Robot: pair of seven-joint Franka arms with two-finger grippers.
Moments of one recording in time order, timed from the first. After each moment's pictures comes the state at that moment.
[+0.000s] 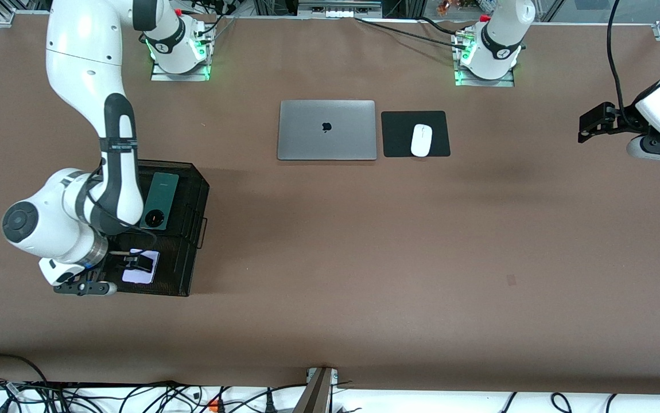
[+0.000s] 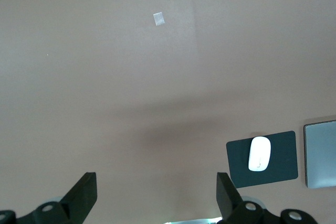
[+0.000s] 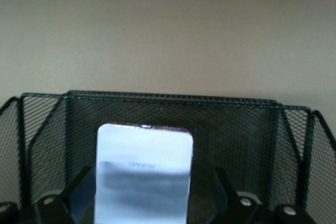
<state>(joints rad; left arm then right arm) 0.05 0.05 -0.09 -1.54 0.04 1.48 0.11 0.49 0.82 -0.64 -1.44 0.62 2.12 -0.29</state>
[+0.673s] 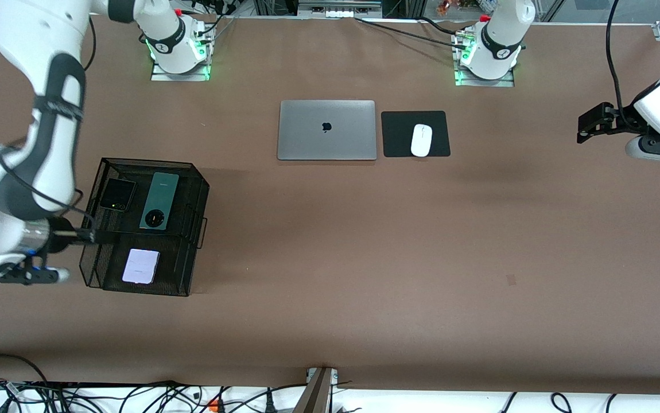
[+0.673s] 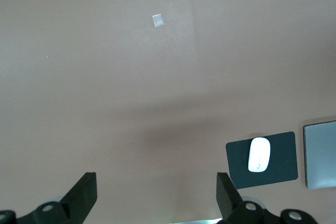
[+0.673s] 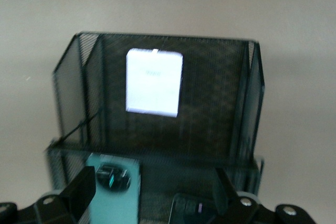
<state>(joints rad) 0.05 0.05 -0.09 -1.54 0.04 1.48 0.11 0.49 0.70 -0.79 -1.24 0.56 1.58 -0.25</state>
